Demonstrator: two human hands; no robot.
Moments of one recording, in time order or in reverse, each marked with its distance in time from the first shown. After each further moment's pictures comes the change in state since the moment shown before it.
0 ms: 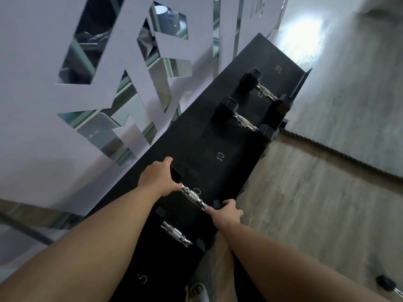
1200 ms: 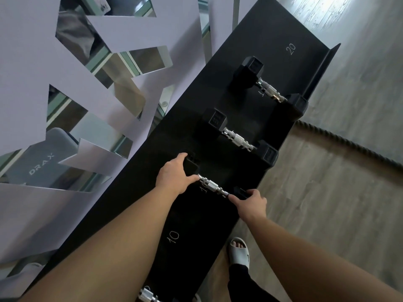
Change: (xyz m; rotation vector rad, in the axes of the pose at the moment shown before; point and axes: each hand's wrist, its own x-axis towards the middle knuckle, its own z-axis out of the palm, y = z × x) left_hand 0.228 0.118 0.063 -0.185 -0.110 -0.075; right_hand 0.223 -0.081 -0.113 -0.026 0.072 0.015
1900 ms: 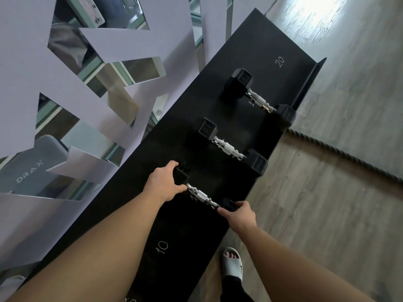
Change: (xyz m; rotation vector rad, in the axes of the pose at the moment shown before) left_hand 0.002 0.002 -0.009 0.022 -0.060 0.005; right_hand 0.013 0.015 0.000 0.010 -0.129 0.019
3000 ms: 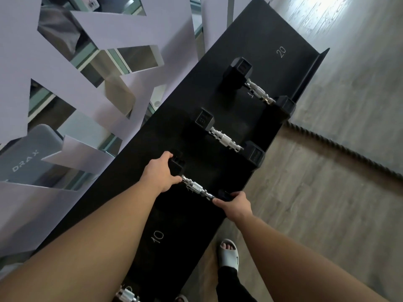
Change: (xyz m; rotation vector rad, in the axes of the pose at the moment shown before) left_hand -0.002 0.009 0.002 -0.007 -0.019 -0.085; right_hand 0.008 0.000 -0.005 -0.019 -0.051 0.000
